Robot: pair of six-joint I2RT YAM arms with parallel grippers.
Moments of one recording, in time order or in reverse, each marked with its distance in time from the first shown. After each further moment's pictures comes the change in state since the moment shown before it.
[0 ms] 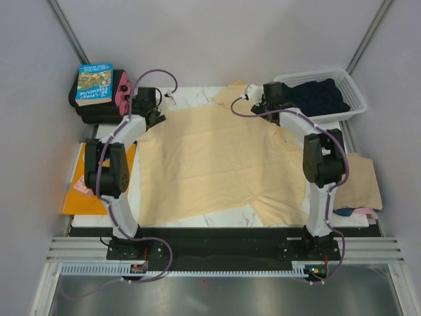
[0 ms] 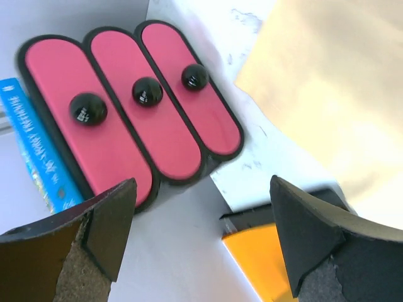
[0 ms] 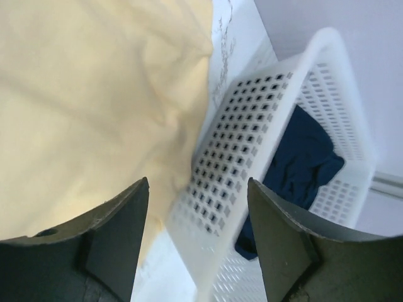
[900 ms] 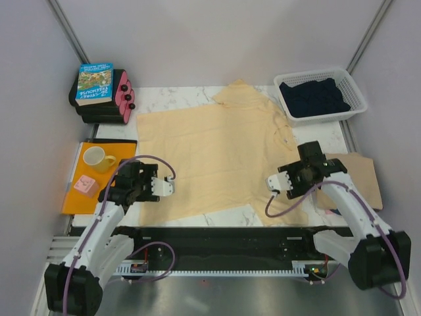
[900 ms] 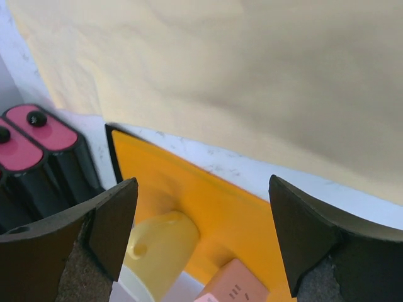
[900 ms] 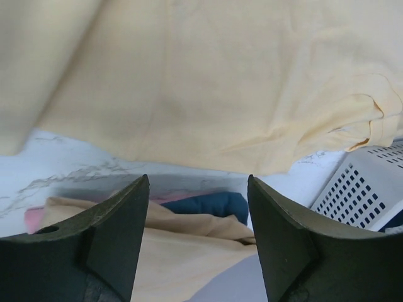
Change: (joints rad) left arm -0.040 -1.170 -1.009 -0.335 0.452 0.341; right arm -0.071 -1.029 -0.873 -0.706 -0.439 -0.822
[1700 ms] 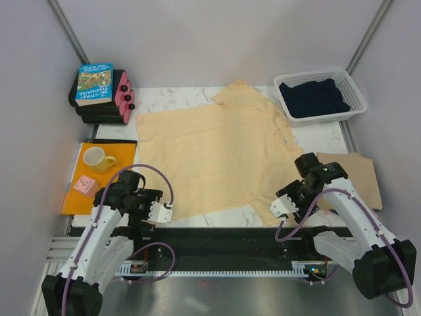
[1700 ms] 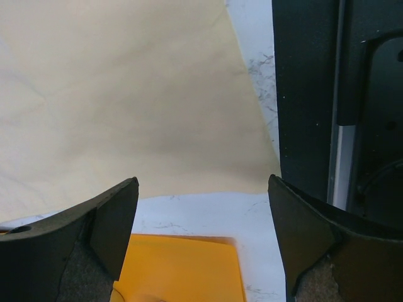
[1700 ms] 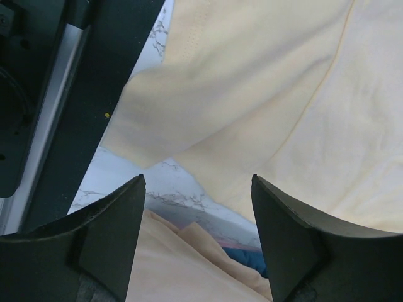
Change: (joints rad) left arm 0.000 -0.085 0.035 -0.597 0.262 0.164; right arm 0.061 -0.126 -0.032 -0.402 -0.122 -0.222
